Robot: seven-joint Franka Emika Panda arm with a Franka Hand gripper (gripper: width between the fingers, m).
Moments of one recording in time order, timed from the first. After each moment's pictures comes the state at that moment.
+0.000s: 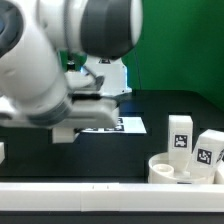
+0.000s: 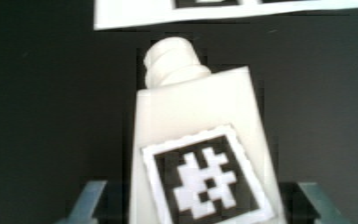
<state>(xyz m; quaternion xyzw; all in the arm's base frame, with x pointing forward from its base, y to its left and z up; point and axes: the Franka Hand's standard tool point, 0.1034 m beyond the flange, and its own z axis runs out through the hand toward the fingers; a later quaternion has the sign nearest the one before) 0.498 -0.087 0.055 -0.91 0.09 0.41 0.06</state>
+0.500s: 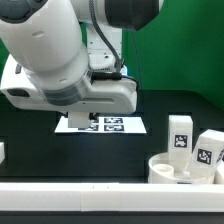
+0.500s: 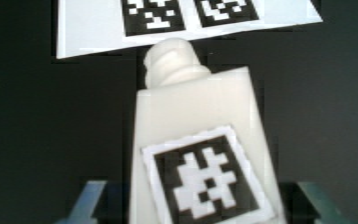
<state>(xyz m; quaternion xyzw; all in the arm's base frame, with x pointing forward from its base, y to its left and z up) 0.509 -0.074 0.070 -0.91 0.10 0.39 0.06</state>
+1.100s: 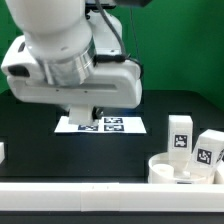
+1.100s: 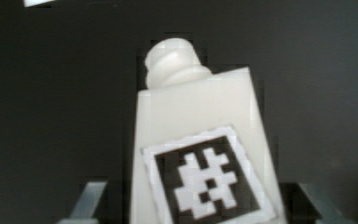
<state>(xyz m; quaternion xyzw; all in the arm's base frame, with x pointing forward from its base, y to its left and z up) 0.538 -0.061 0.086 -0.95 0.15 0.26 0.05</state>
